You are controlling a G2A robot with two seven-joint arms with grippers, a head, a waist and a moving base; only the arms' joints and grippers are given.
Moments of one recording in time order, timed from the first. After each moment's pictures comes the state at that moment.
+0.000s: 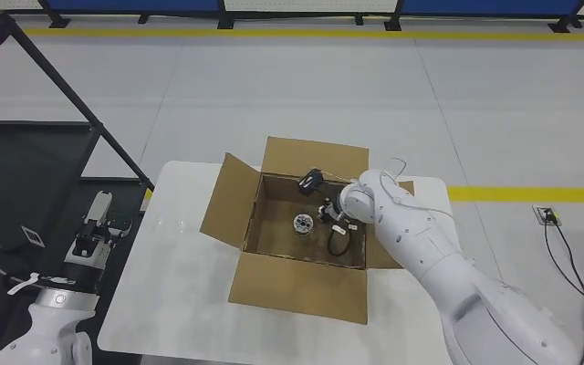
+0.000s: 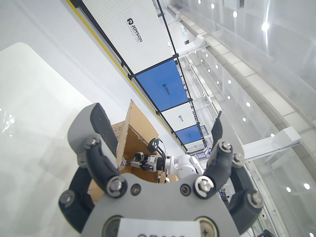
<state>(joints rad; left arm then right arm) 1.43 -1.36 -1.98 -2.09 0.04 0.05 -0.44 -0.12 -1.50 0.52 -0.56 -0.79 -0.39 0.86</state>
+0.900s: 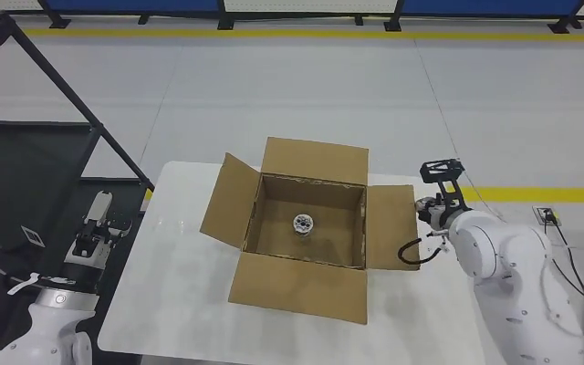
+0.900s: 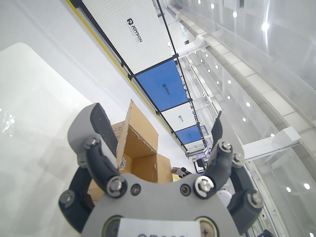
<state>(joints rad) 1.43 -1.36 -1.98 -2.09 0.04 0.05 -0.44 -0.89 -1.15 1.43 -1.80 -1.24 0.14 1.21</state>
